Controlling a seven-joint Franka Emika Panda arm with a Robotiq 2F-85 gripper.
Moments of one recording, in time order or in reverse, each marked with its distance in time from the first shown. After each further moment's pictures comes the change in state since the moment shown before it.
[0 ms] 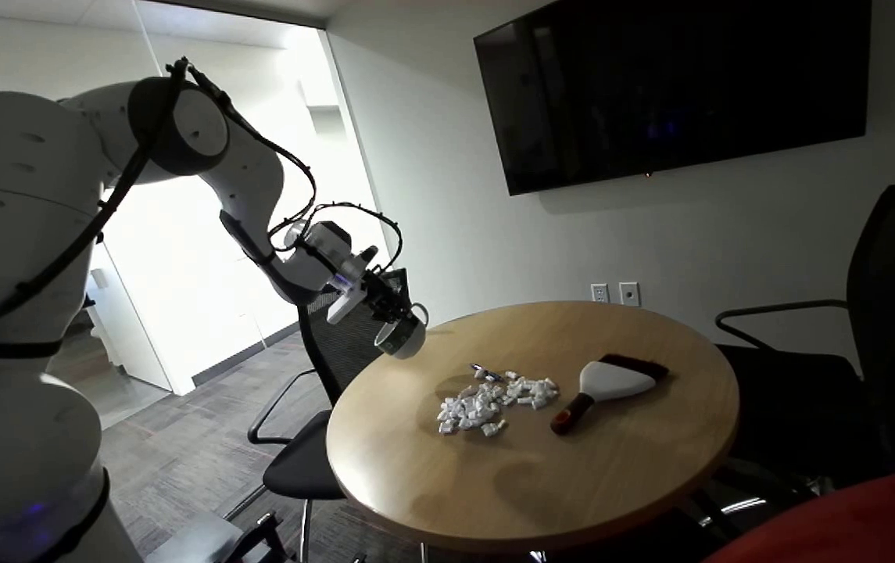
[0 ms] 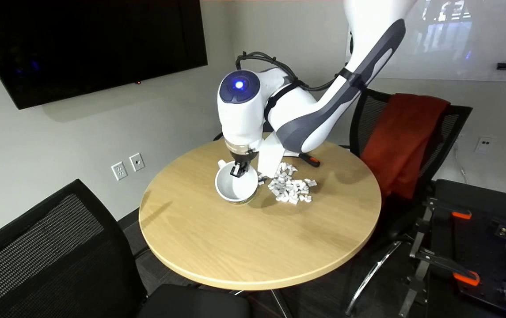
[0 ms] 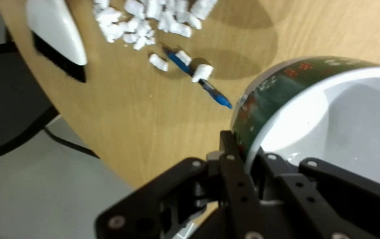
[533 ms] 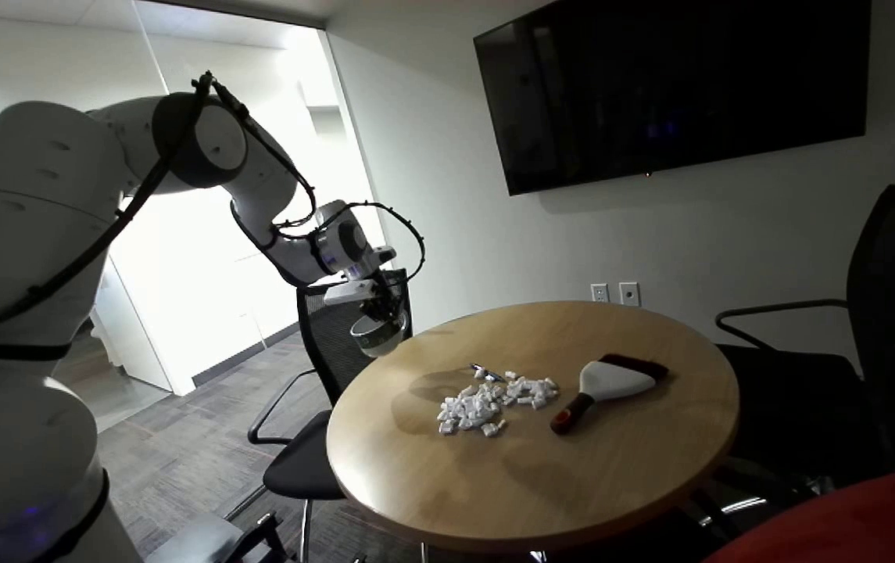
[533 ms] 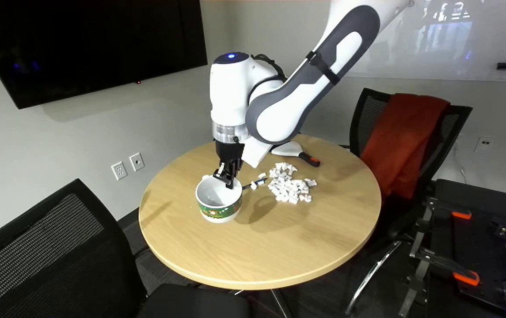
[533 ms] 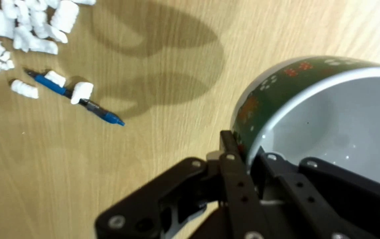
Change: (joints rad) arm -0.032 0.069 0.017 0.093 0.656 0.142 -0.481
